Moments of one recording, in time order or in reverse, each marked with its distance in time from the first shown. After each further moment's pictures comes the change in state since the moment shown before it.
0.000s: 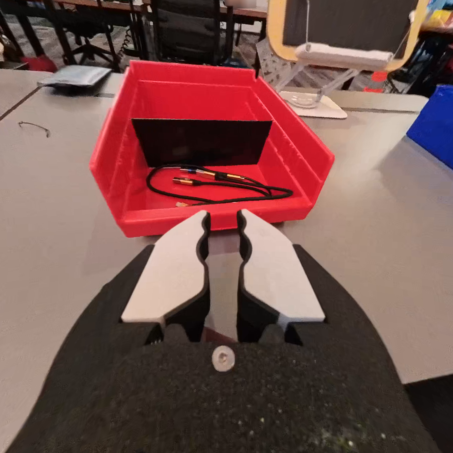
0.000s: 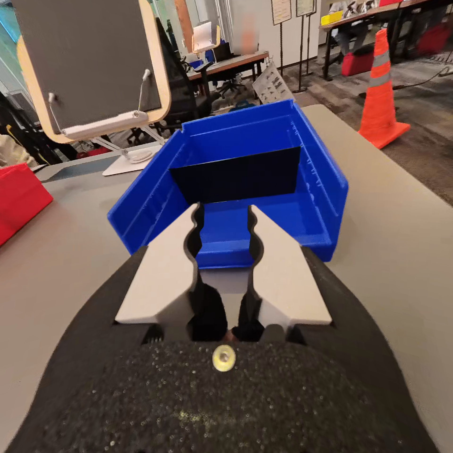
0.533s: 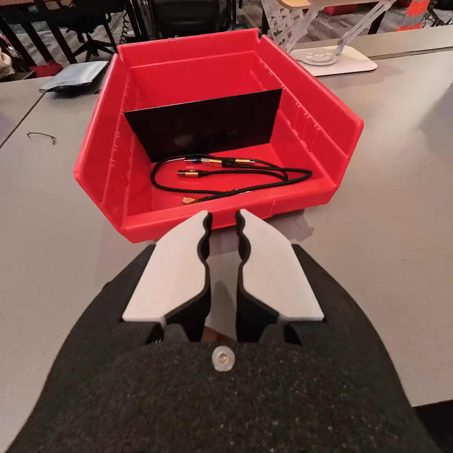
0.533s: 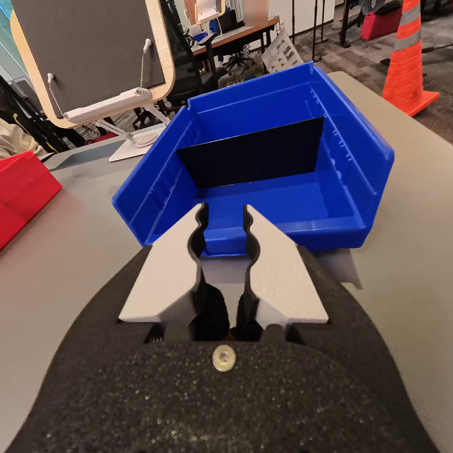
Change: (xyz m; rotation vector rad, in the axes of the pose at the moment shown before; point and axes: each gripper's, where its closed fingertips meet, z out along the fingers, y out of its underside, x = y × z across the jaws) left arm -0.003 0.012 0.019 -0.082 -0.040 0.125; right arm -0.012 0.021 0.008 -0.077 -0.029 0.040
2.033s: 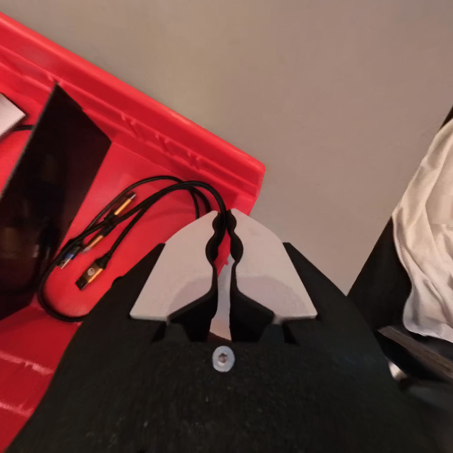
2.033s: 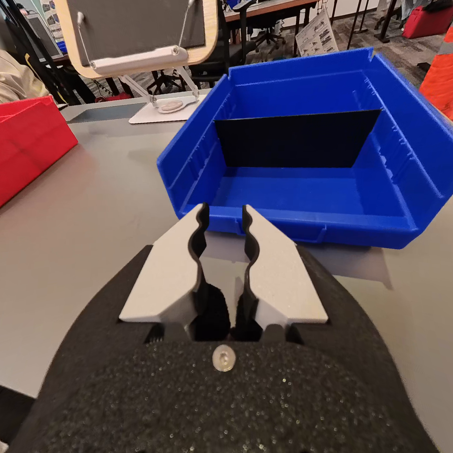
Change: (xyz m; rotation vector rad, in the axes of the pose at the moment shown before) left arm 0.074 -0.019 0.044 -0.566 0.771 0.486; right arm -0.037 0.020 -0.010 -0.076 -0.077 -0.142
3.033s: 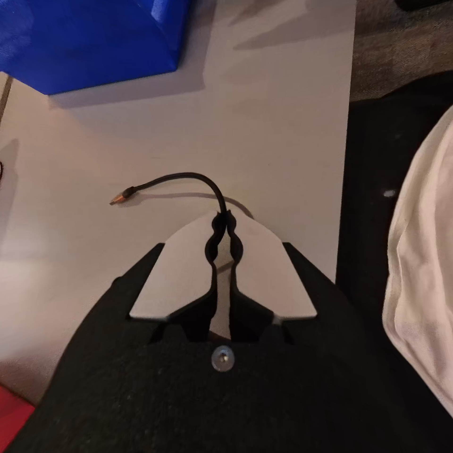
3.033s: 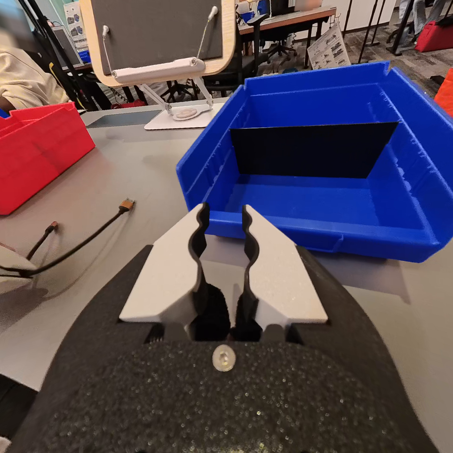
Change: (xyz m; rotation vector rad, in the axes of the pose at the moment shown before) left arm 0.209 -0.111 0.136 0.223 -0.103 0.553; right arm -0.015 -0.005 0.001 0.030 -0.045 -0.016
